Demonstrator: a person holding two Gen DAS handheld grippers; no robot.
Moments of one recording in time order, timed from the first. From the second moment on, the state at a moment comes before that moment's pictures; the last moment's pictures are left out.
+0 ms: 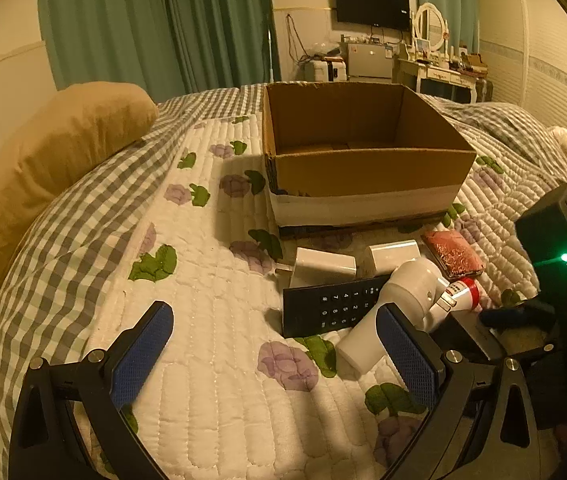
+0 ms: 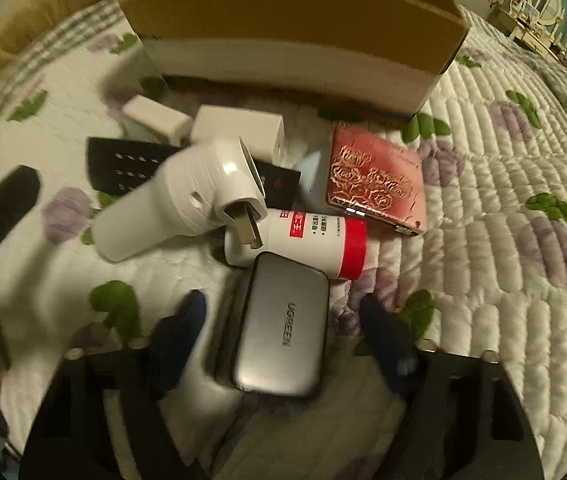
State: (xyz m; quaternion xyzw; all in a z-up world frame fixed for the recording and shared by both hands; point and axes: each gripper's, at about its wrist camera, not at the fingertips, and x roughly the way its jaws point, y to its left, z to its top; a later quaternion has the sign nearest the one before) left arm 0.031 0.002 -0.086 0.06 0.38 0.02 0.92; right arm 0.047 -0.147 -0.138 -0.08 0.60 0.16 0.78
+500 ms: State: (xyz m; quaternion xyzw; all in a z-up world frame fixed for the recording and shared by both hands) left arm 0.057 -0.043 -0.115 0.09 0.43 -0.06 0.90; right arm 0.035 -0.190 -0.059 -0.07 0.50 0.13 0.86
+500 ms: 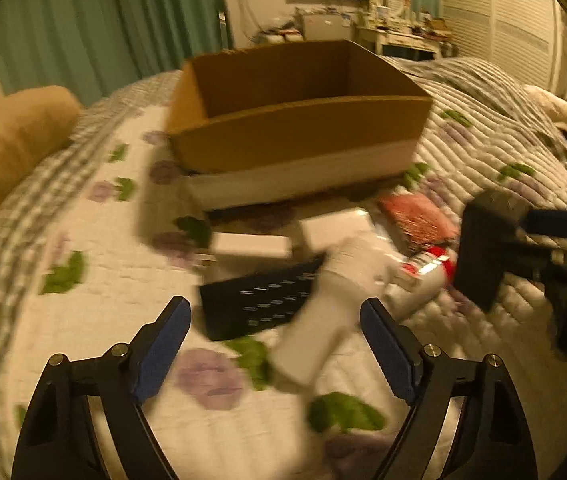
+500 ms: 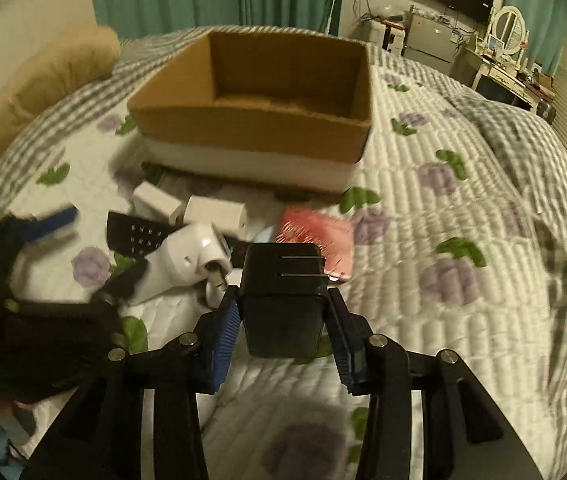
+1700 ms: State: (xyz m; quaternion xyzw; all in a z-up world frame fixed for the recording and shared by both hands) left arm 0.133 -0.025 0.030 0.05 0.32 -0.06 0.95; right arm 0.126 -0.178 0.079 -0.06 0.38 0.16 0.91
